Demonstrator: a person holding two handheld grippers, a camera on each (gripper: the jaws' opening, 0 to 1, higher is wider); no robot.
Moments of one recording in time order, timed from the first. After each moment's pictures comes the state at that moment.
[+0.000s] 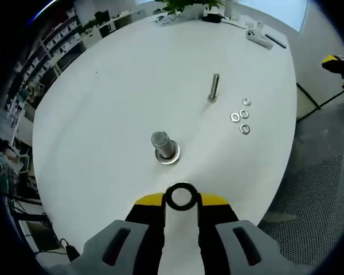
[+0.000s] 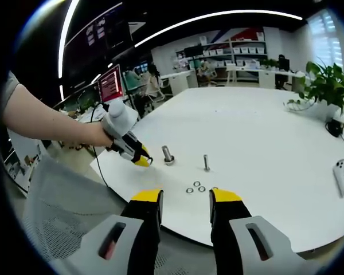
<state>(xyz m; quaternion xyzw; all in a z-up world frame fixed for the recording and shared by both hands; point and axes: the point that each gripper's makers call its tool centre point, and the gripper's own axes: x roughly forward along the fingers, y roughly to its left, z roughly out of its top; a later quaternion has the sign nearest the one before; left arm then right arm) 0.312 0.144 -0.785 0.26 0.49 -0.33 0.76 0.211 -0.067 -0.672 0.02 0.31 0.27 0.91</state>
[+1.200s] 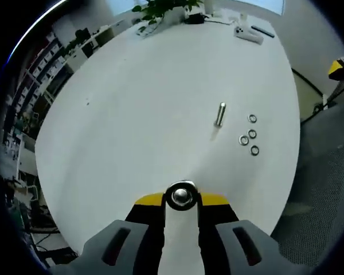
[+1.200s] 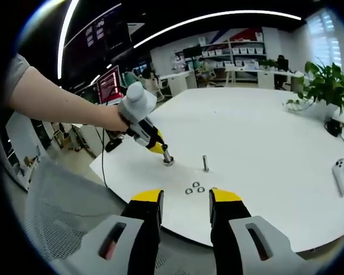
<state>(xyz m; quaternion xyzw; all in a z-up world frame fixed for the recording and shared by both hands) 0.360 0.111 -0.776 0.33 0.47 -0.37 0.73 0.213 -0.070 -0.672 0.02 0.30 0.27 0.91</state>
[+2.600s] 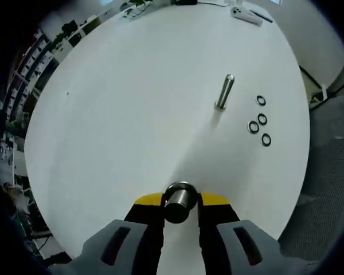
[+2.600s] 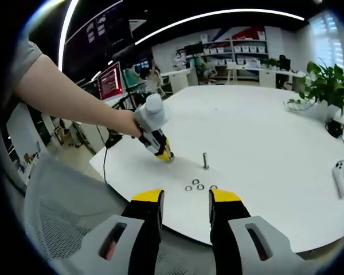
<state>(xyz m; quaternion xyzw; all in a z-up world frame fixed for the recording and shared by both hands) 0.359 0.110 -0.822 0.34 0.50 -0.38 0.69 0.210 -0.068 -0.675 0.01 0.31 0.28 0.91</state>
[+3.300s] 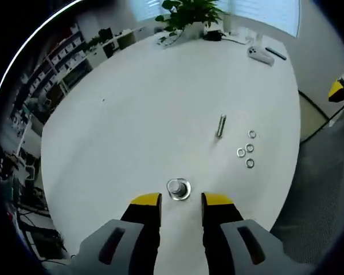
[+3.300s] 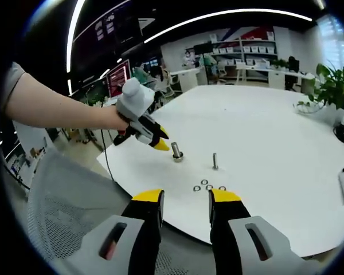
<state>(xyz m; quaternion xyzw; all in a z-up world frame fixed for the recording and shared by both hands) 0.336 0.121 -0.747 0.24 0.42 -0.32 0.82 0.205 -0.055 -0.673 0.01 0.31 0.31 0.90</state>
